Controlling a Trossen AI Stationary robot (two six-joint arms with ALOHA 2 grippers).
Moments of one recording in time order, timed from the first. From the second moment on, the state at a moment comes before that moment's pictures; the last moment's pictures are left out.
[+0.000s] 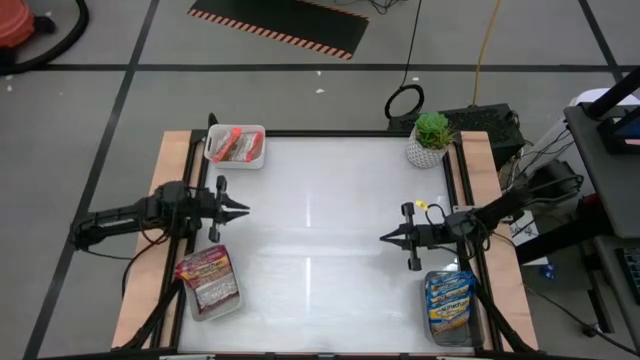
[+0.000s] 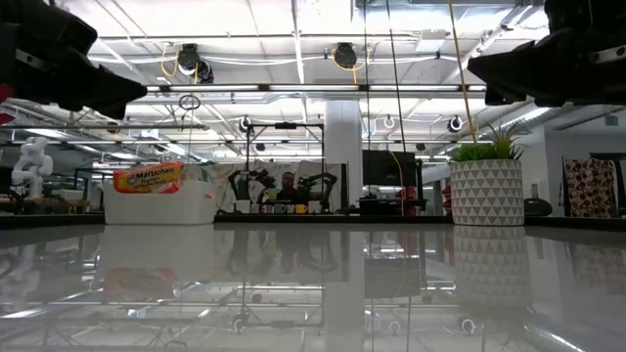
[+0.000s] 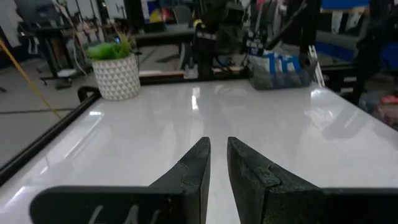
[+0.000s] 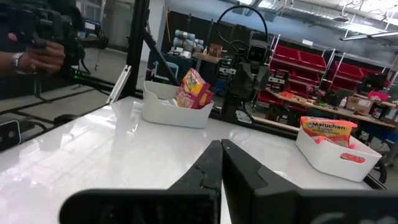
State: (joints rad) left arm 0.19 0.04 0.09 -0.15 0.24 0.10; right arm 0.36 1.19 0.01 1.27 0.24 -0.22
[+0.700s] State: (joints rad) left arm 0.17 0.08 0.01 0.04 0.19 0.04; right arm 0.36 1.05 0.01 1.22 0.37 -0.31
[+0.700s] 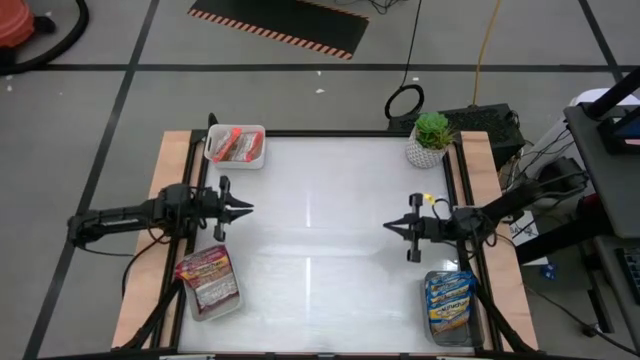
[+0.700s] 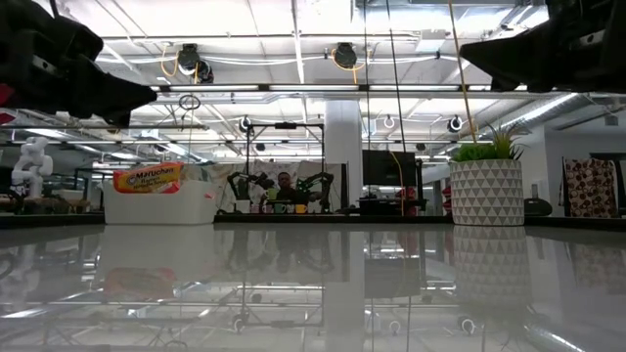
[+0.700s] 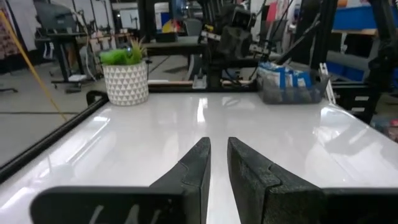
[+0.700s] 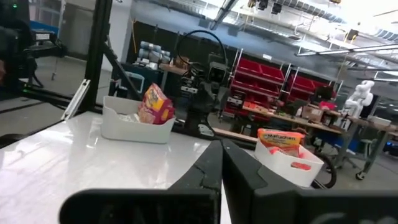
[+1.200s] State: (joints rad) left arm 0.09 0.11 0.01 0.03 0.13 -0.06; right arm 0.36 0.65 0.02 0.77 0.48 -0.32
